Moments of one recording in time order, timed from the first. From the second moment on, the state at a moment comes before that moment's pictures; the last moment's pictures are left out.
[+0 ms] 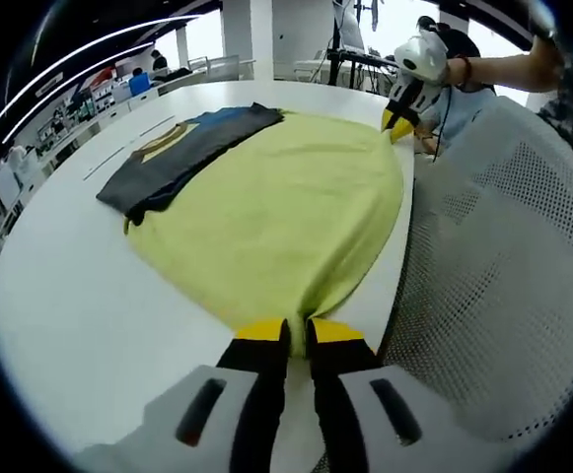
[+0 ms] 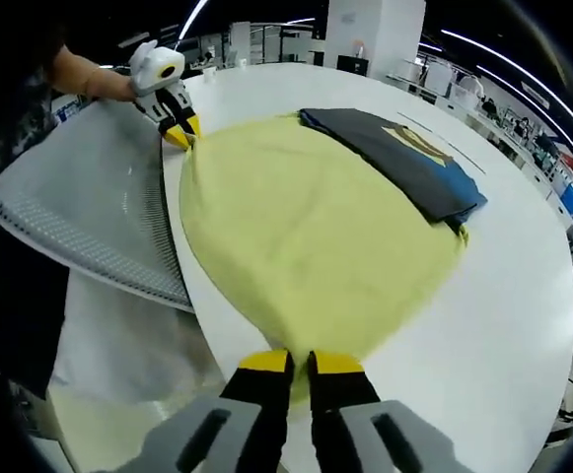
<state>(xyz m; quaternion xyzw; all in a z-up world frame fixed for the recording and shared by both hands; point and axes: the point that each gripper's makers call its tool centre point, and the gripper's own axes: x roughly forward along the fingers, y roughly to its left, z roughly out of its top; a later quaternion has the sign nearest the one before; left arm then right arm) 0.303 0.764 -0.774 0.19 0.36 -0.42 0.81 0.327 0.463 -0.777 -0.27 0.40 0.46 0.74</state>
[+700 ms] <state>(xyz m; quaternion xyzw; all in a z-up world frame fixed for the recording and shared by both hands) 0.254 0.772 -0.762 0.17 0.41 -0.46 0.77 0.278 0.468 -0.763 -0.23 0.43 0.51 0.71</state>
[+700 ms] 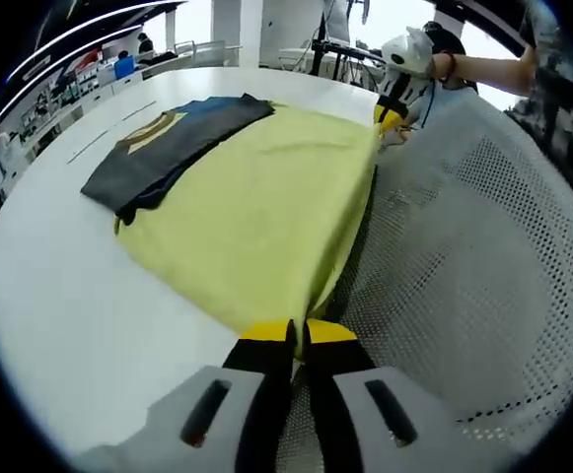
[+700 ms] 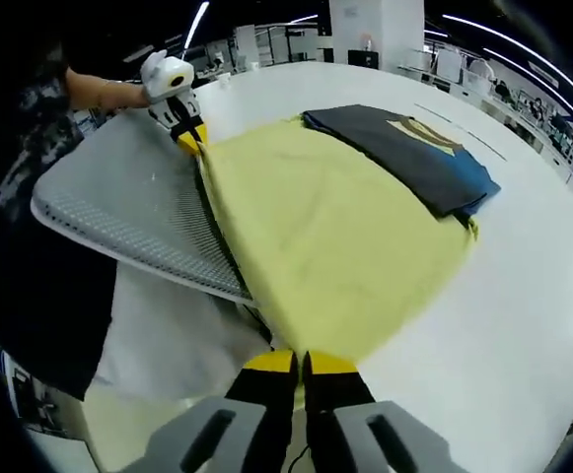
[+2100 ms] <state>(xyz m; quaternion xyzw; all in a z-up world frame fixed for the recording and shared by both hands) 0.311 0.787 -0.688 0.17 0.37 -0.42 0.81 0.353 0.477 -0.683 -0.25 0.33 0.50 0.76</state>
